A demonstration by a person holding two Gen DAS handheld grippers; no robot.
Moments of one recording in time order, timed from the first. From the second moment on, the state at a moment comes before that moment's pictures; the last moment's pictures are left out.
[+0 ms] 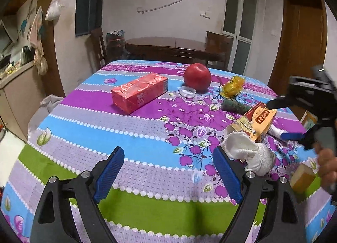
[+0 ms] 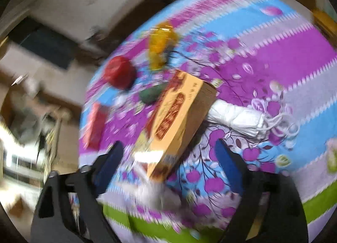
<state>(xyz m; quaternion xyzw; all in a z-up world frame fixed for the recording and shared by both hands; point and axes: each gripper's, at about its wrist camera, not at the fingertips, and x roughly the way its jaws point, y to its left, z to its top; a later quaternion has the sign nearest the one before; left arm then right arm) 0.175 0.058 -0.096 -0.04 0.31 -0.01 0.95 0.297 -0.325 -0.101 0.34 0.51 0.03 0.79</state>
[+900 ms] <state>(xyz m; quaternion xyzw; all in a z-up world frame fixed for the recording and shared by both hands) 0.154 0.061 -0.087 -0.03 0.28 0.01 0.96 0.120 -0.367 0.028 0.25 0.29 0.15 0.91</state>
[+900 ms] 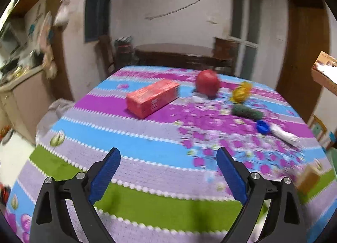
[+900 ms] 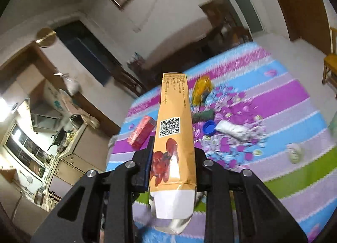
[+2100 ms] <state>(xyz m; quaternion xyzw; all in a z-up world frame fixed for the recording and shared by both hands) 0.314 -0.126 -0.129 0.13 0.39 -0.24 0.88 0.057 -0.438 -0.074 0.26 0.29 0.11 0.91</state>
